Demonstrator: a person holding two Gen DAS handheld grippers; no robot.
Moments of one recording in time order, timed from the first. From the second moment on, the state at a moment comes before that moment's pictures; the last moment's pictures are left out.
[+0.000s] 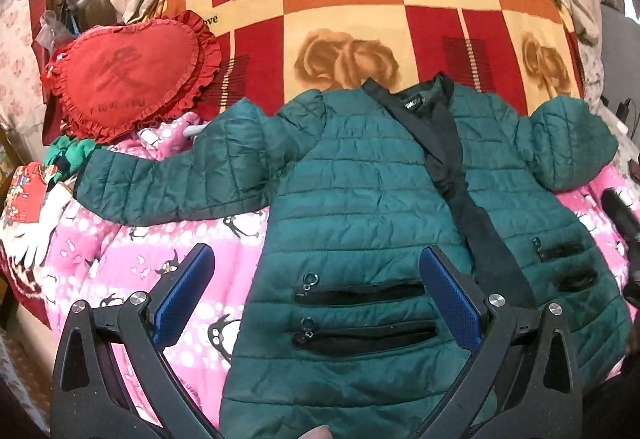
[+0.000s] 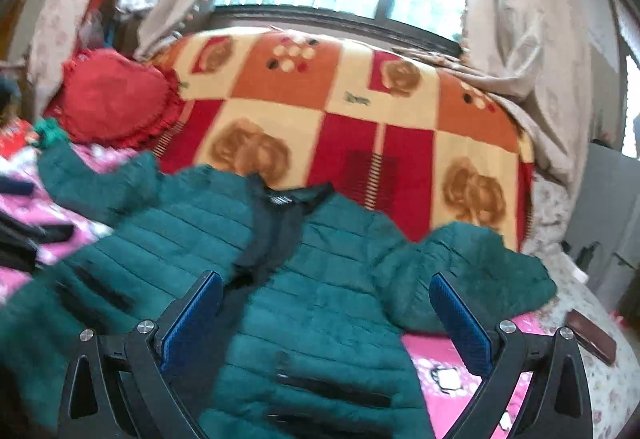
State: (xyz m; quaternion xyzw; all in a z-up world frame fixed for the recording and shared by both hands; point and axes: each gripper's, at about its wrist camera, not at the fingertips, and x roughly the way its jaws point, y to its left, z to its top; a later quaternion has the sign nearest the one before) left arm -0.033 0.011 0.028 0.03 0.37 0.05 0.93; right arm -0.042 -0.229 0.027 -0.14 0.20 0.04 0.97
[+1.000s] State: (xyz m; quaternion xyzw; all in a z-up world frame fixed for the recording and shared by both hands) left arm 0.009 0.055 0.024 0.00 0.35 0.06 0.93; right arm -0.018 -0.257 0.018 -0.03 0.26 0.02 0.96
